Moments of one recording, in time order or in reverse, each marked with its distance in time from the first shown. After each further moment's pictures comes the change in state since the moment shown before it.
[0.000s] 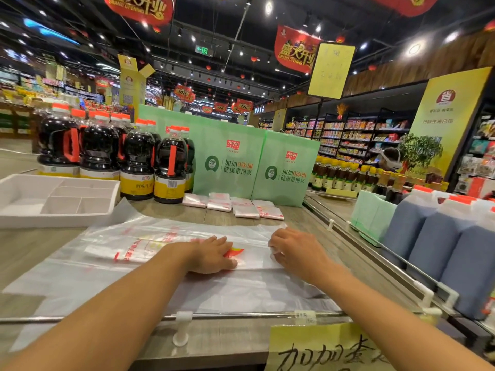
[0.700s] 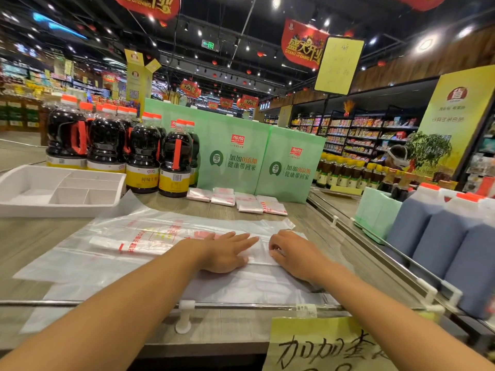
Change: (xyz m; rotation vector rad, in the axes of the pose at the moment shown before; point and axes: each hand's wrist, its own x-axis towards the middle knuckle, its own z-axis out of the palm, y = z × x) left_hand -0.001 0.023 0.008 0.004 0.071 0.138; right_hand -0.003 -0.010 0.004 0.221 -0.199 0.151
